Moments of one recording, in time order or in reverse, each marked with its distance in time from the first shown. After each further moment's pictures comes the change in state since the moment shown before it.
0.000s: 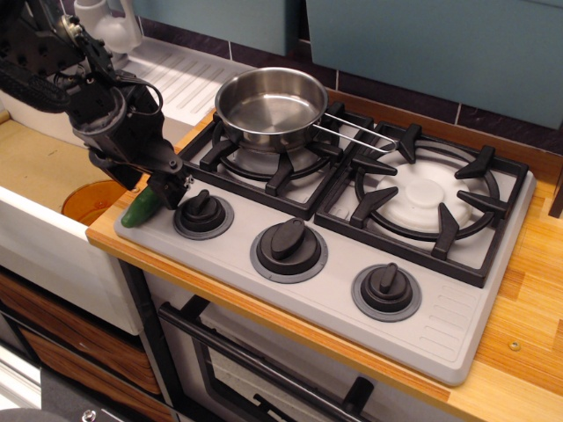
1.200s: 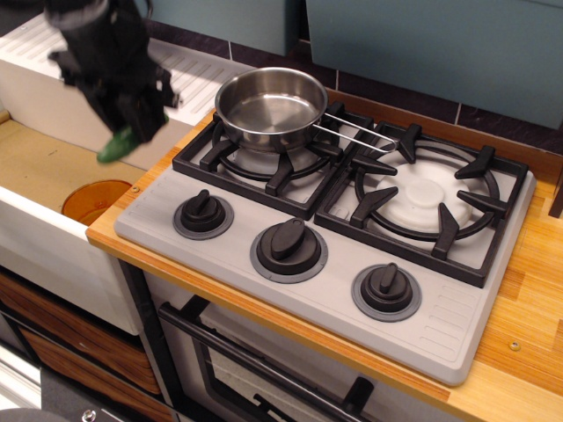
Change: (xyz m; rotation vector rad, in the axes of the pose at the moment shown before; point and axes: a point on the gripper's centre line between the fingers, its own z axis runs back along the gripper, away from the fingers) arm 0.036 -0.005 0.067 -0.047 0.152 0.053
